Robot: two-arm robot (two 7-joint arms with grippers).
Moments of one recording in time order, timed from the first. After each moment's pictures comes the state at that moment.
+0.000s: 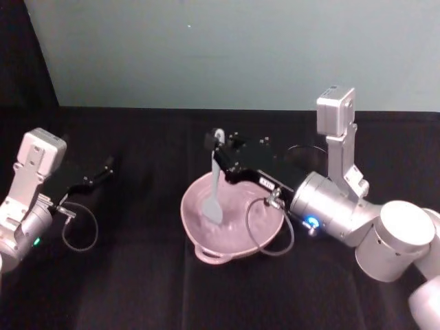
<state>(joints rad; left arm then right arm) -0.20 0.60 0.45 -1.41 -0.25 -0.12 0.03 0.29 0.33 -0.48 -1.53 0.46 0.00 0.47</state>
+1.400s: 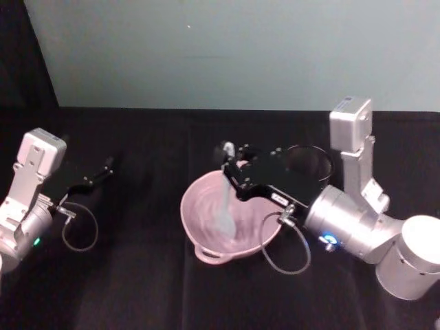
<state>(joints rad) -0.20 0.60 0.45 -1.41 -0.25 -0.12 0.03 0.21 0.40 -0.46 -1.67 0.43 0.04 0.45</state>
